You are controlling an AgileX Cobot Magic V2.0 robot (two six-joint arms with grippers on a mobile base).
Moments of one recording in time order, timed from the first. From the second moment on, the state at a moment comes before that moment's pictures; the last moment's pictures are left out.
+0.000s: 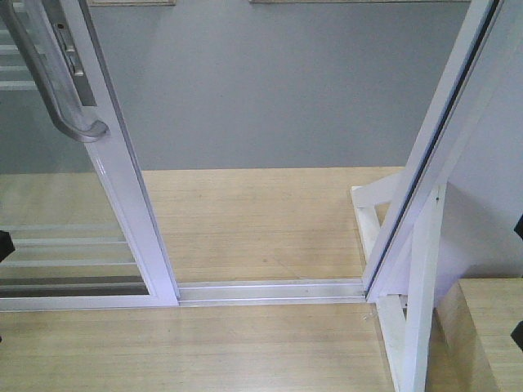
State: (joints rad) left arm -0.11 0.33 -0.36 -0.56 0.46 0.45; right arm 0.31 0.24 -0.32 -0.08 0.27 0.00
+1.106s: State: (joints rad) left arm -0.11 0.32 -0.35 -0.45 0.45 0.42; right arm 0.31 0.24 -0.32 -0.08 0.27 0.00
